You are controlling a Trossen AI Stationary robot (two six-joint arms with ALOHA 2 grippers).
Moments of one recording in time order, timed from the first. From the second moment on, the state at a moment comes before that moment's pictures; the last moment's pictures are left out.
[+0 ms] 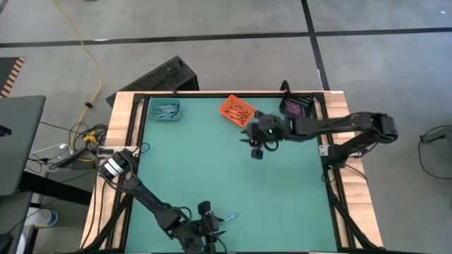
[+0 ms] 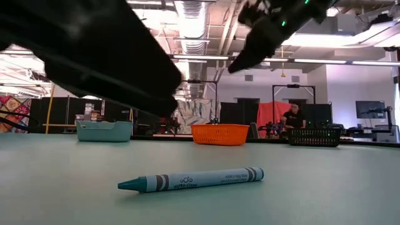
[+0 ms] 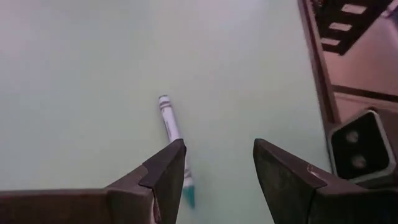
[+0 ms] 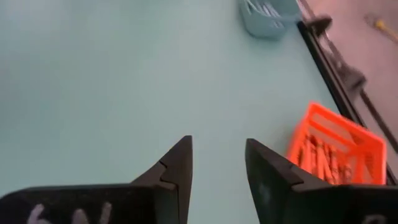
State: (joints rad) left arm -0.75 2.03 1.19 0.18 -0.66 -0.63; right arm -0.15 1.40 0.96 -0.19 0.09 -0.13
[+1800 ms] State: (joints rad) left arm -0.58 2.16 1.40 -0.33 -0.48 -0.71; right arm 0.52 1.34 0.96 -0.28 0.59 0.08
